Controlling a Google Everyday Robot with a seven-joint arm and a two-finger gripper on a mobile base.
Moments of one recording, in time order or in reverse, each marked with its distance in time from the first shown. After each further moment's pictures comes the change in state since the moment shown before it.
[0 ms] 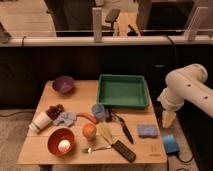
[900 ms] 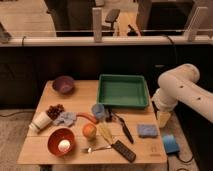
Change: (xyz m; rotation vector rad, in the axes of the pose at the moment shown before) arm -0.040 0.001 -0.005 0.024 0.005 -0.081
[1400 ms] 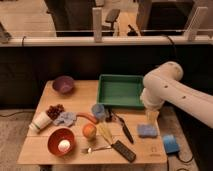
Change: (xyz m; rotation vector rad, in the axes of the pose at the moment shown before) arm -0.058 -0.009 -0.008 0.020 0.001 -0.106
